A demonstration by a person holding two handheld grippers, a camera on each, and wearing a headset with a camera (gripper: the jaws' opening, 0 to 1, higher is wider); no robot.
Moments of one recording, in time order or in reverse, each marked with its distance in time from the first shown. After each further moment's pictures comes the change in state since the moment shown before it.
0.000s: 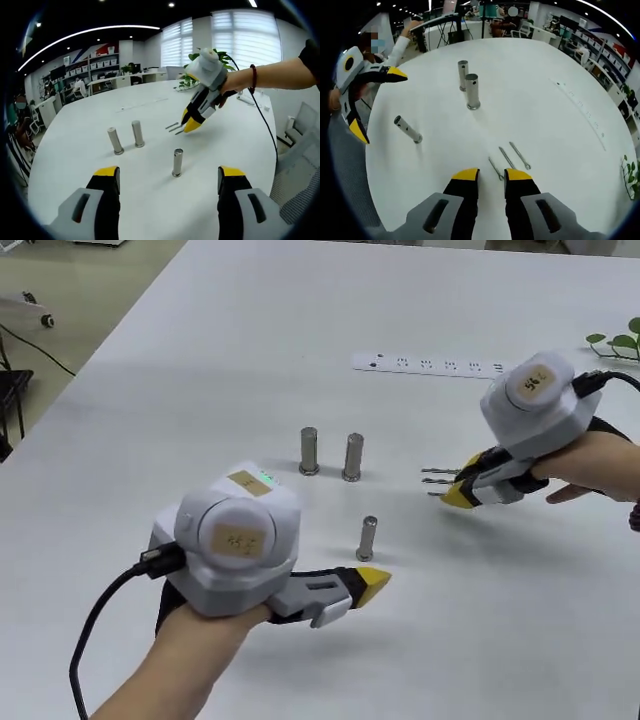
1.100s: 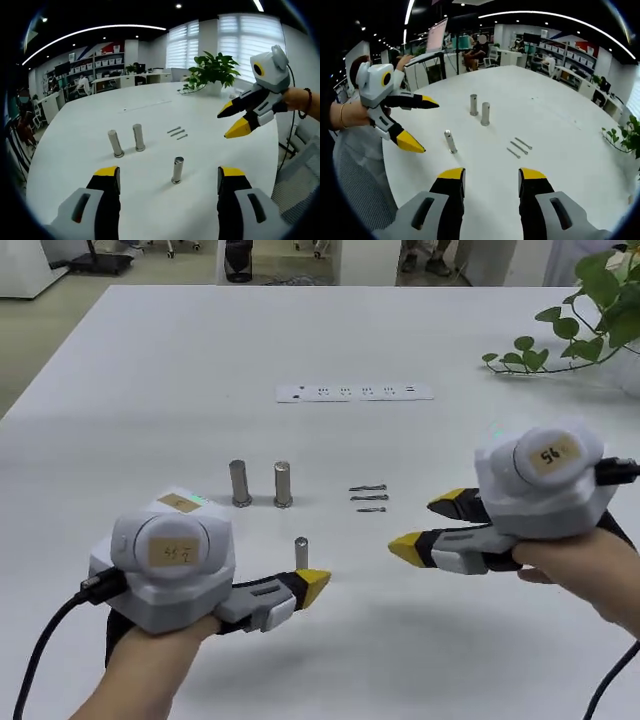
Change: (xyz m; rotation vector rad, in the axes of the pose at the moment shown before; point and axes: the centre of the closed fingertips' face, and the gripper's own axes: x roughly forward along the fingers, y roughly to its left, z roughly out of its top) left arm 0.006 0.000 0.010 -0.034 -0.018 0.025; right arm -0.089 0.059 -0.006 0.195 -0.252 -0.174
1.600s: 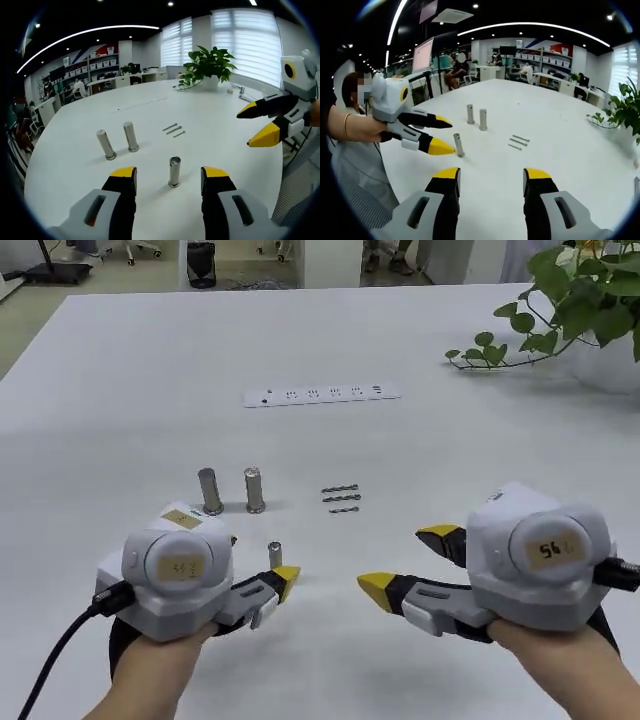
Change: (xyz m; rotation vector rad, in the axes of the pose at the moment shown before) left arm 0.022 -0.007 -0.008 0.042 0.012 -0.021; right arm -0.026 0.027 -0.017 0.178 -0.165 -0.142
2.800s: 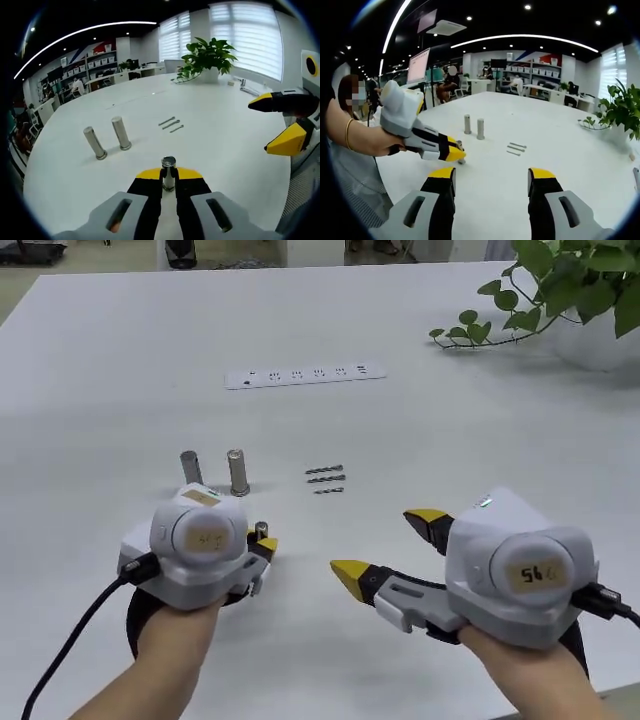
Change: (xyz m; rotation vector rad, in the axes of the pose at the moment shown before) left arm 0.032 -0.009 -0.012 0.033 0.048 0.011; right arm -0.008 0.013 -0.001 0.027 -0.137 -0.098
